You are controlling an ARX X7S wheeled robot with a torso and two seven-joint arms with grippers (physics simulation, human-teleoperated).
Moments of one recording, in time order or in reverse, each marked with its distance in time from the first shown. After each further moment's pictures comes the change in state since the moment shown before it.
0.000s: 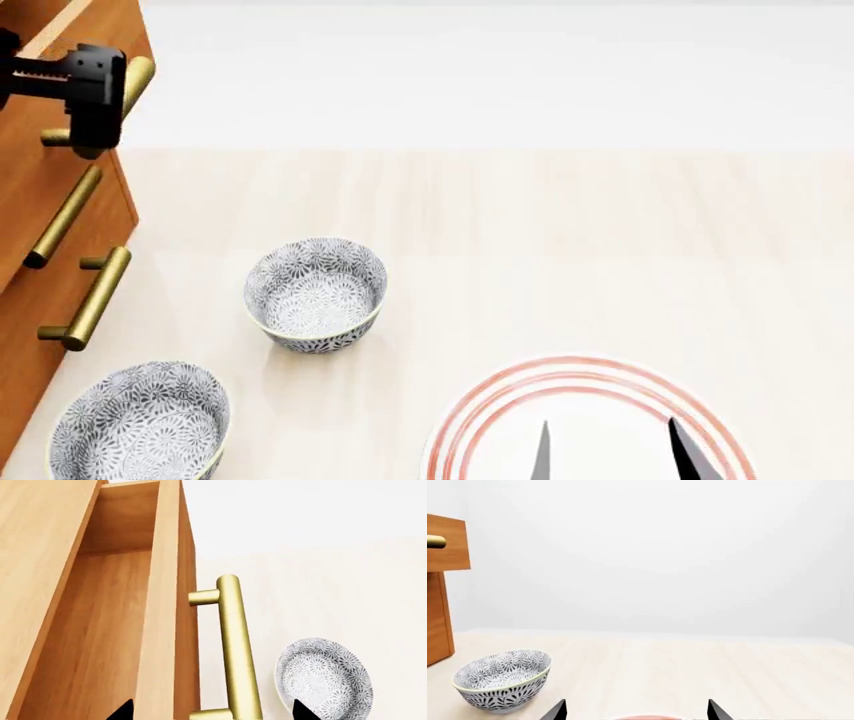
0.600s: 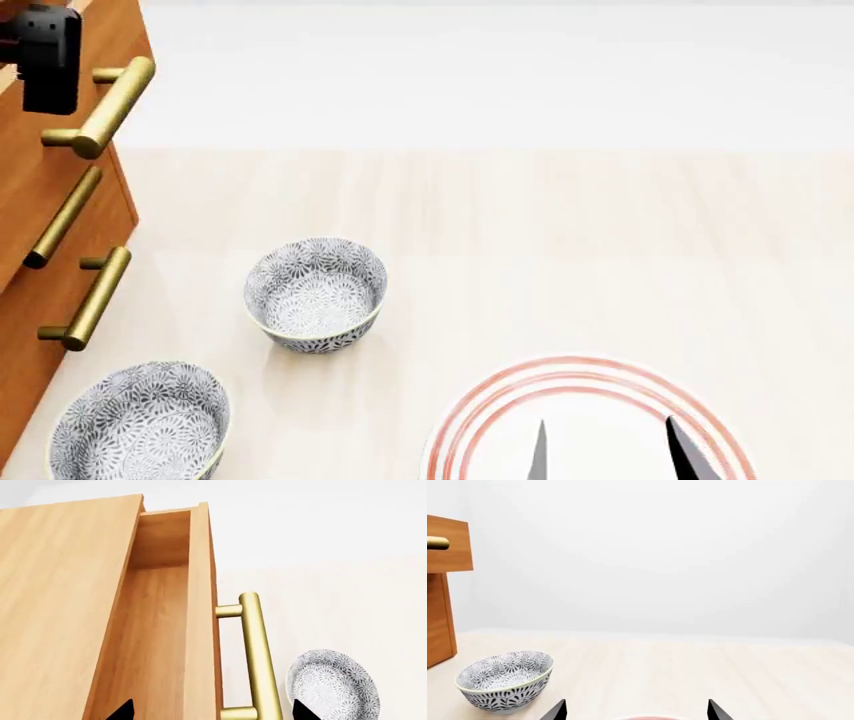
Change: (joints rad) left arm -0.031 -0.031 0.040 0.080 0.039 -0.062 0.068; right arm -0.002 -0.006 0.002 -0.009 -0.006 0.006 -0.004
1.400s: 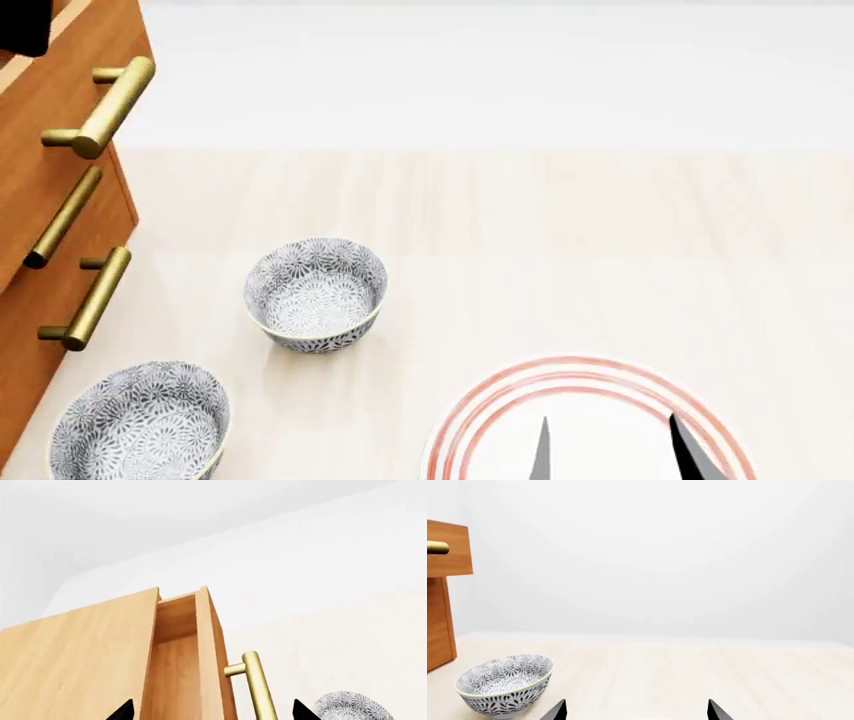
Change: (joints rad) left arm 0.081 -0.040 0.130 0.357 0.055 0.013 0.165; right arm -0.002 -0.003 0.013 -0.013 0.002 0.007 -0.007
